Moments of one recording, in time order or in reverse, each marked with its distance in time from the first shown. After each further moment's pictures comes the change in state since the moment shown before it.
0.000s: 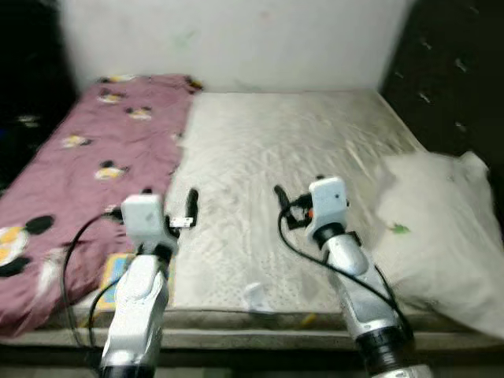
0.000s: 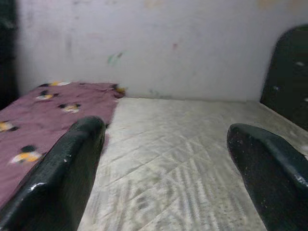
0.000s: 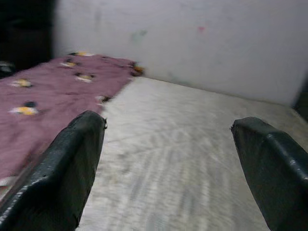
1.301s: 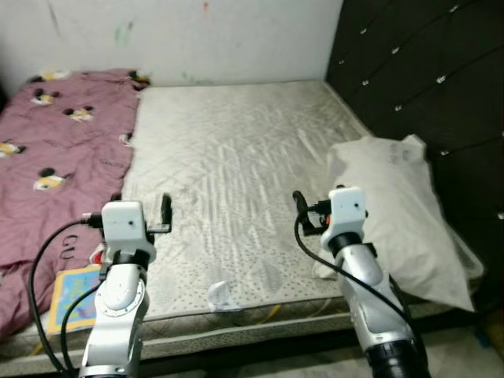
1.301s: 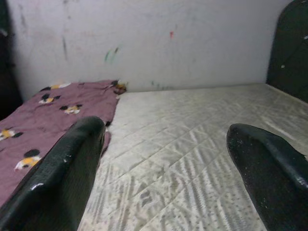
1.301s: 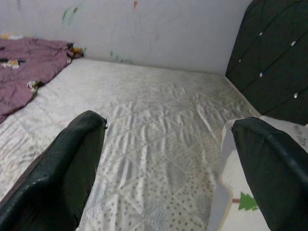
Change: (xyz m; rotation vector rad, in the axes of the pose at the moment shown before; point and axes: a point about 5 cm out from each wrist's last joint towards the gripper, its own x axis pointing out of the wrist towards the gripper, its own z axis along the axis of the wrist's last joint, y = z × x) left arm -0.023 0.033 -0.002 0.137 0.025 0.155; right arm -0.014 -0.012 -0.007 0.034 0.029 -0.075
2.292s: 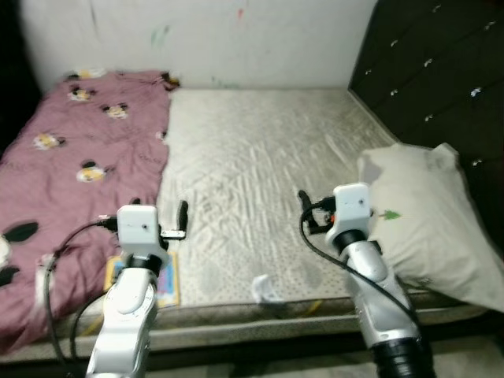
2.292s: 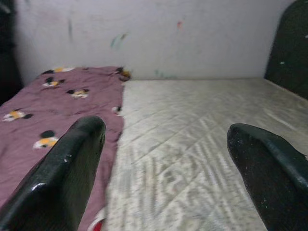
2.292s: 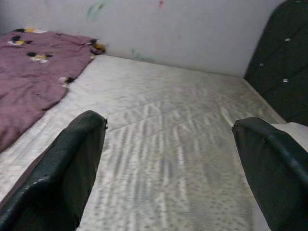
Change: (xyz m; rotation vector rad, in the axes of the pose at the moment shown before) left arm -0.007 -0.012 -0.003 -0.026 0.058 -0.073; right arm 0.000 -0.003 0.001 0.011 0.039 -0.002
